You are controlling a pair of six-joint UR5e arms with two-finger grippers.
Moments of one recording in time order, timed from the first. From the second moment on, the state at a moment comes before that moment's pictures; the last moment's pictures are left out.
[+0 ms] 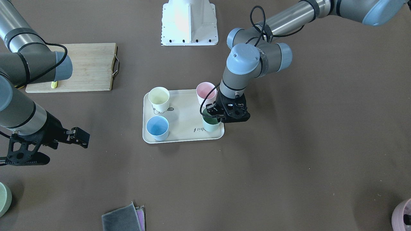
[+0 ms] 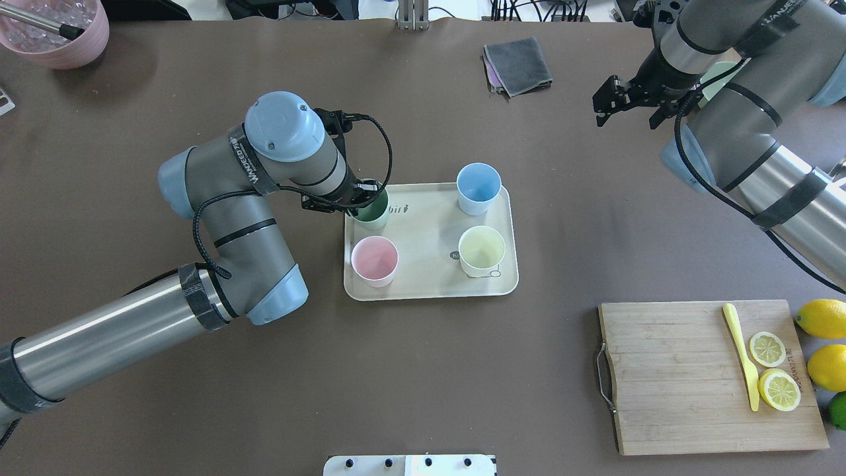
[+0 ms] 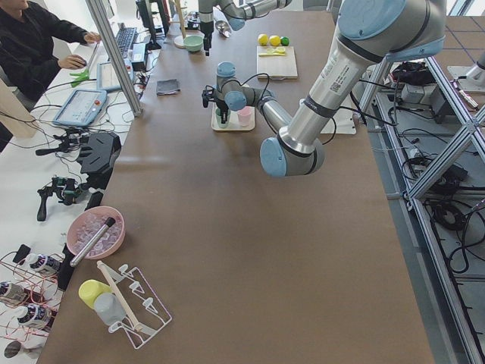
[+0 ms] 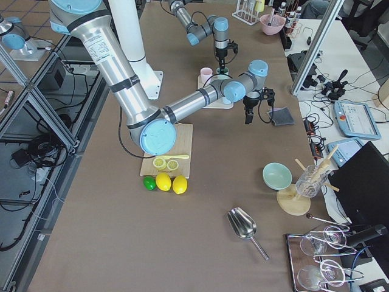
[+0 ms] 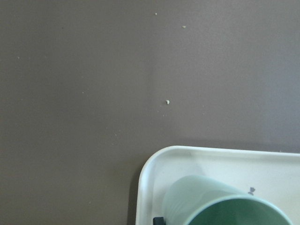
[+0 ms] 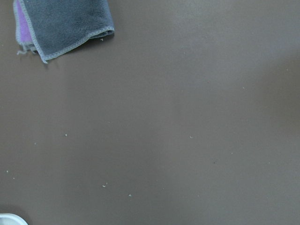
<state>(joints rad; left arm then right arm) -0.62 -2.30 -1.44 -1.84 -1.92 -1.28 1.03 -1.04 1.50 -1.47 2.22 0.78</state>
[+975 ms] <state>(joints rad) -0.79 -2.29 -1.51 -1.74 -2.00 -1.09 1.05 -1.10 1.52 -1.47 2.22 0.70</state>
